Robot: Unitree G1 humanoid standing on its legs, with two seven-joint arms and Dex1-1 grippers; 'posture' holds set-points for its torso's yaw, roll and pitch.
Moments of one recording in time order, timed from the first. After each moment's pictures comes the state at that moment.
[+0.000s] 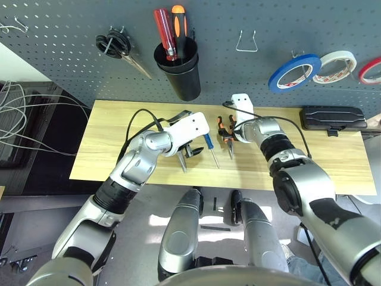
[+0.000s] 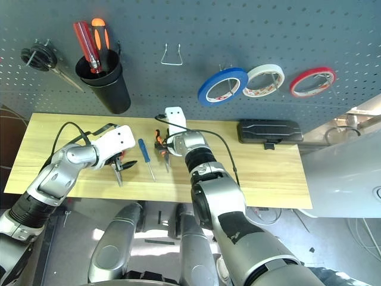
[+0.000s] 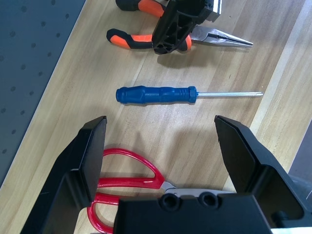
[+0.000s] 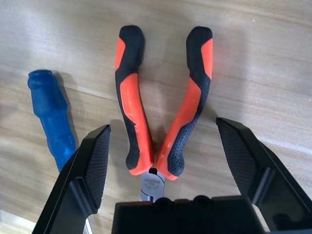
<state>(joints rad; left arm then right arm) -0.50 0.53 -0.39 -0.07 0.23 0.53 -0.77 -1.04 -0.03 -0.04 1.07 0.05 0.74 0.15</state>
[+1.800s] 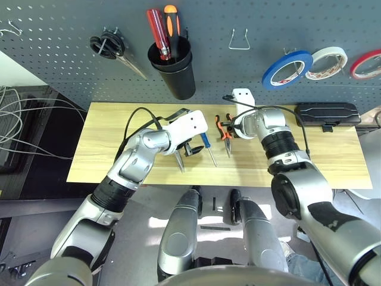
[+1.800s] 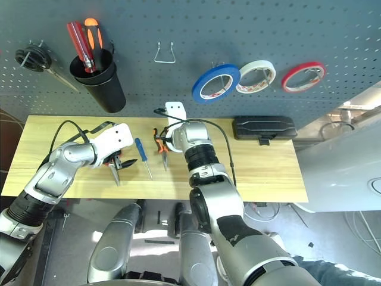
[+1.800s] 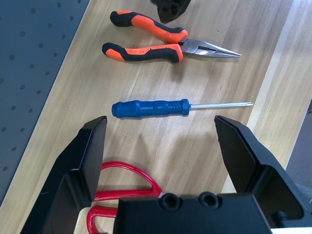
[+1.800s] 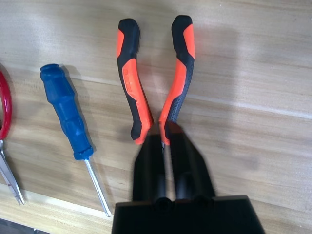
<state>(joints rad) -0.51 0.54 -0.37 -0.06 0.21 0.50 -0.79 -1.00 0.00 -0.08 0.76 0.11 1.03 0.07</state>
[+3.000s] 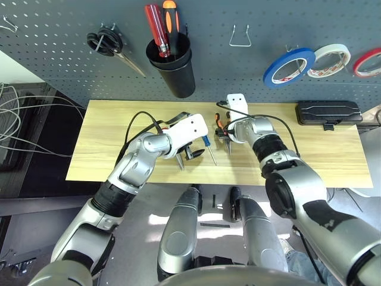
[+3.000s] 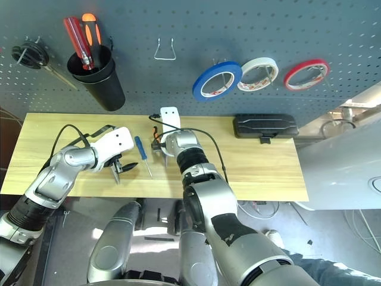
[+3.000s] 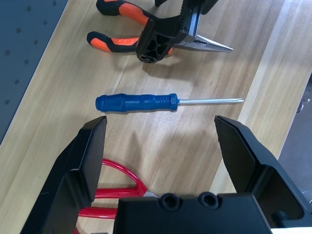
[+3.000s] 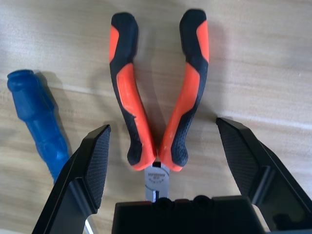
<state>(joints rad) -0.47 0.53 -0.37 -0.08 0.21 0.51 -0.78 -1.05 0.06 -0.09 1.03 0.08 0.74 -0.03</state>
